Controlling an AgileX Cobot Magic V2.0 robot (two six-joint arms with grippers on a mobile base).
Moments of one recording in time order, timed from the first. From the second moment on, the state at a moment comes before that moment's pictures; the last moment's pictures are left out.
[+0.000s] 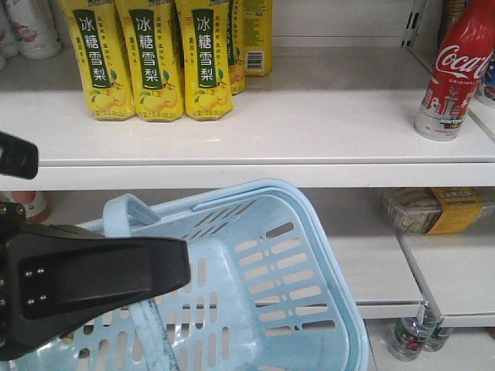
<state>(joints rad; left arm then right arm) -0.38 0.97 -0.66 1.22 -1.19 -2.17 -0.02 -0.01 0.03 0.06 0.11 0.14</state>
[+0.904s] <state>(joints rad) -0.38 0.97 -0.66 1.22 -1.19 -2.17 -0.02 -0.01 0.03 0.55 -0.05 0.48</state>
